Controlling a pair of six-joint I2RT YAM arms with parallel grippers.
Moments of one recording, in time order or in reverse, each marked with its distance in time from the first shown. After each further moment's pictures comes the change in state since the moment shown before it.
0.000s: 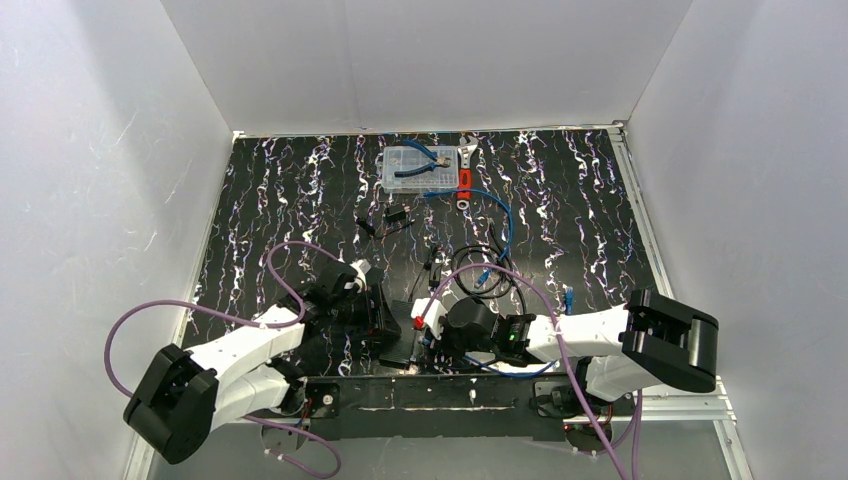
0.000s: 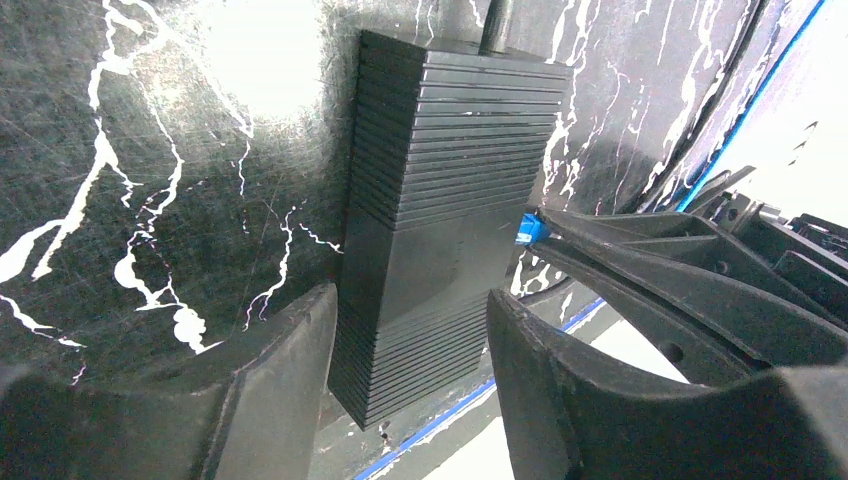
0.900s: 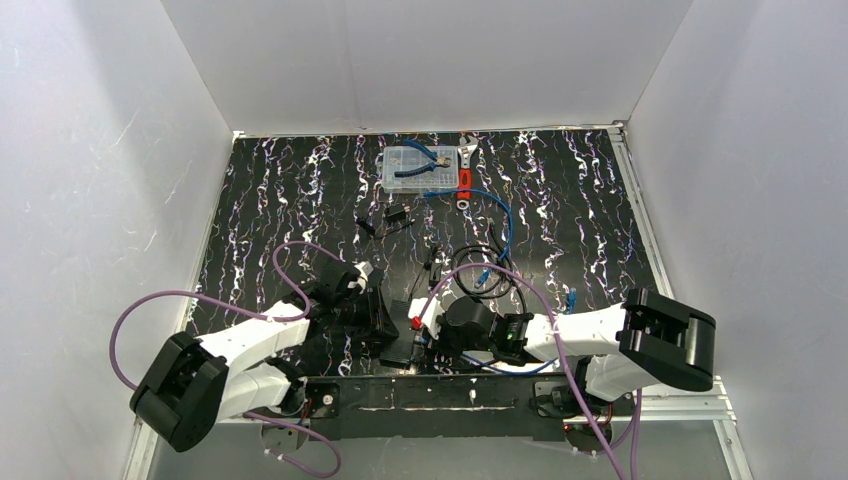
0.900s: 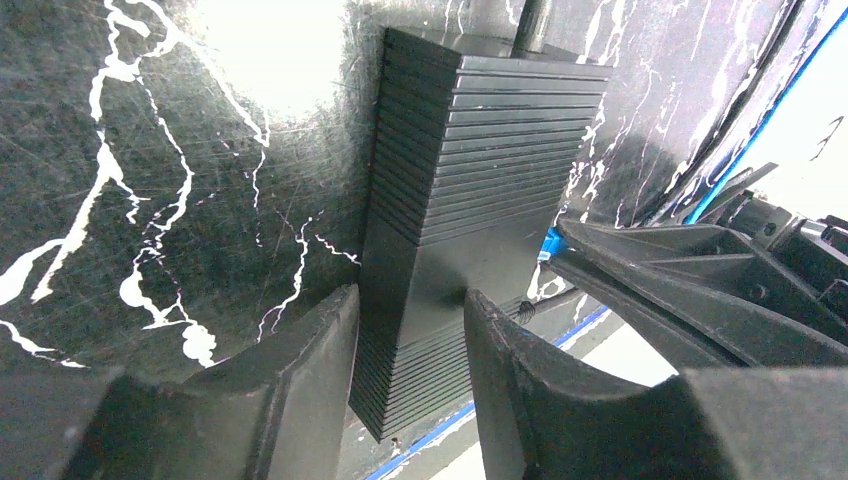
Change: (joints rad) left arm 0.000 0.069 0.000 0.024 0.013 0.012; right arm 0.000 0.013 0.015 0.020 -0.020 -0.021
